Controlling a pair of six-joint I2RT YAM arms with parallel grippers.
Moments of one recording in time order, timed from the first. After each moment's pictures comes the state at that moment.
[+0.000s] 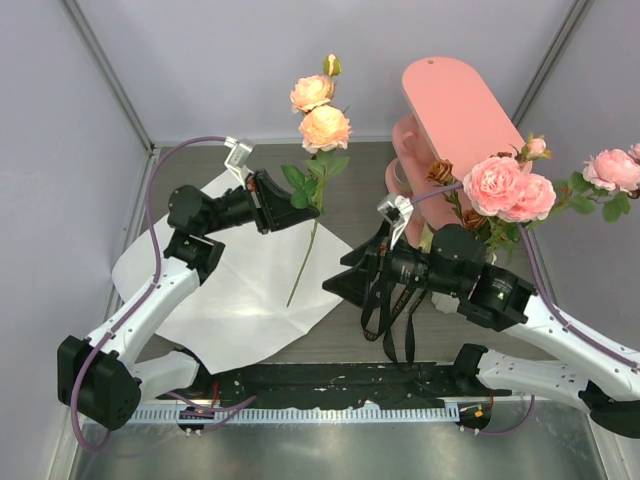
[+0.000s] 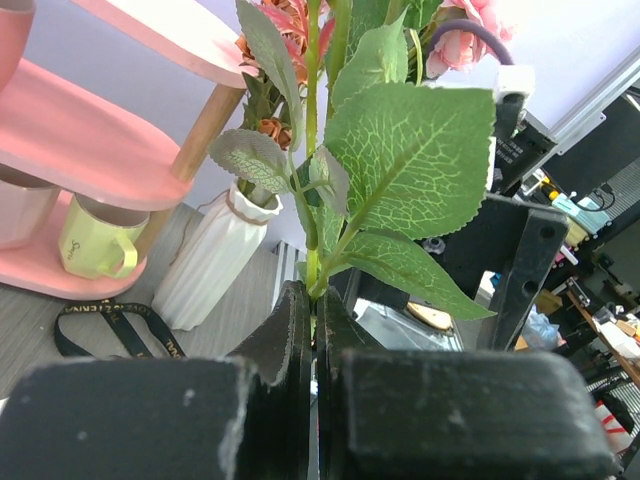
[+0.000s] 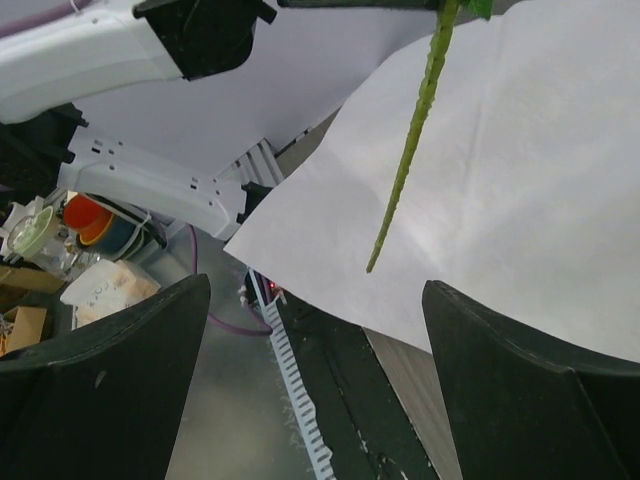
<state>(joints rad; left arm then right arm) -0.42 1.14 0.92 0.64 0.95 -0.97 0.99 0.85 1.01 -0.25 -0.21 0.49</state>
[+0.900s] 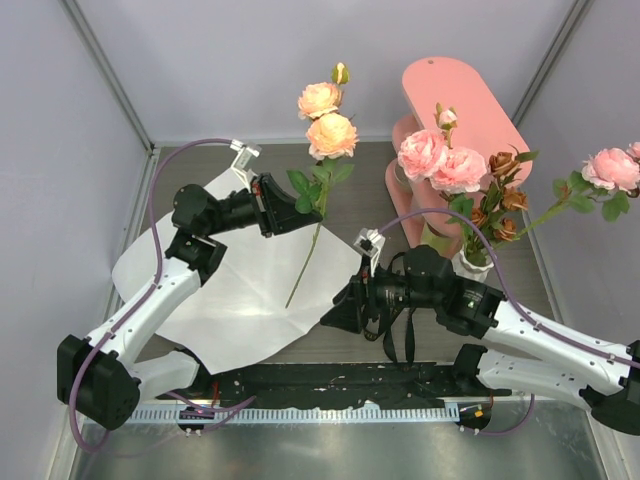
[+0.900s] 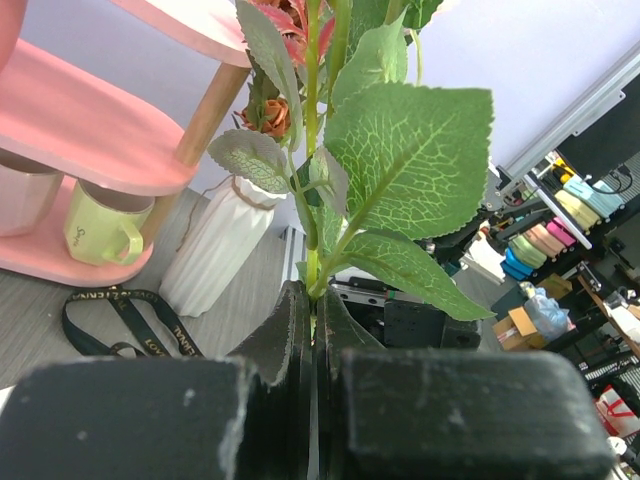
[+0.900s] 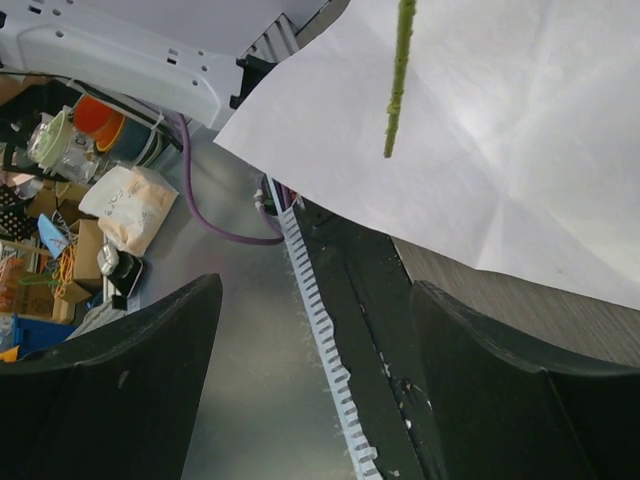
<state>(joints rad) -0.44 1.14 0.92 0.58 0.95 -0.90 1.01 0.87 0.77 -0.18 -0.37 0.56</state>
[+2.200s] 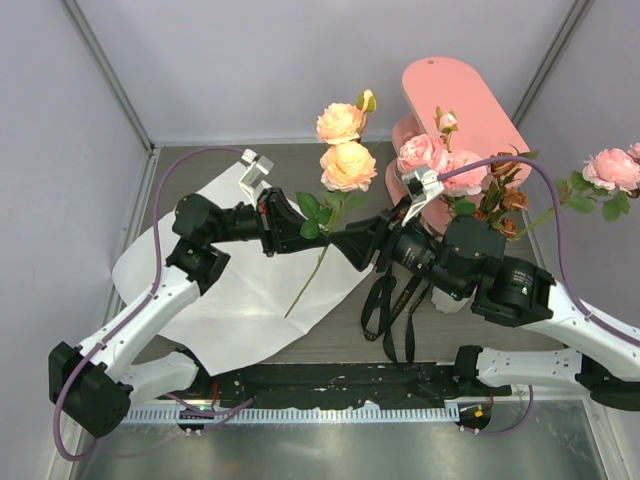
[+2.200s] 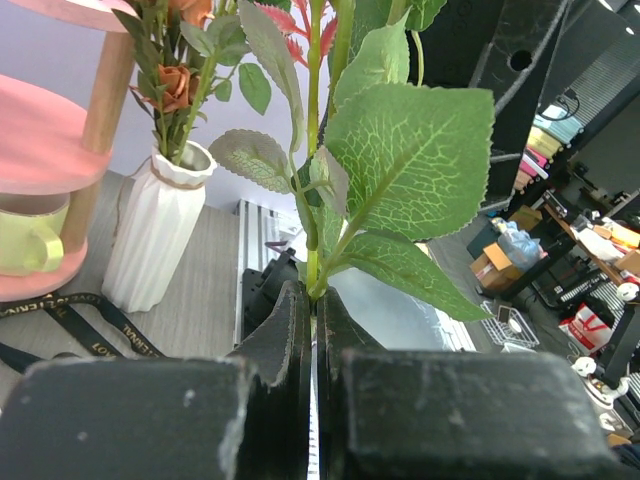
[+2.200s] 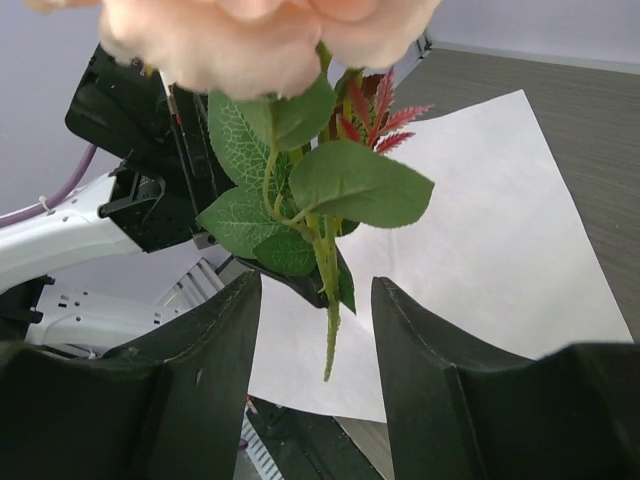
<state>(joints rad) -0.54 1.09 0.92 0.57 1.02 -0.86 1.18 0.95 1.31 -0.38 0.31 0.47</state>
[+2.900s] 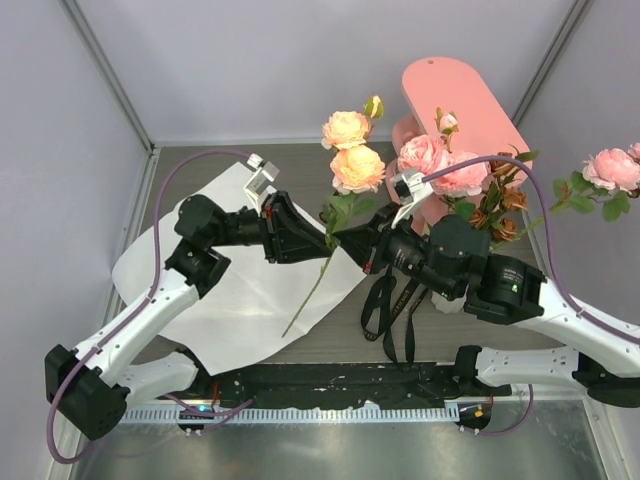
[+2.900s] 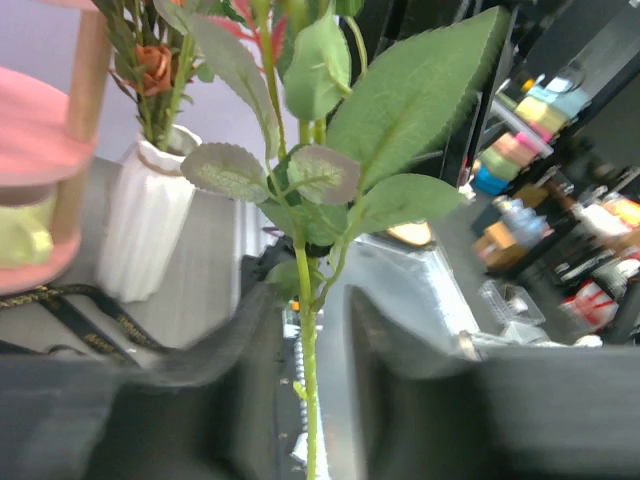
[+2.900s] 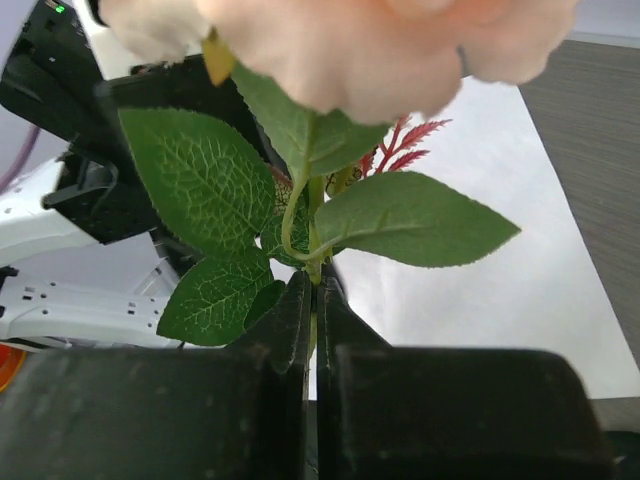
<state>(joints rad) -0.59 1.07 0.92 0.52 1.02 -0.82 1.18 0.99 1.31 -0.41 0.33 0.48</state>
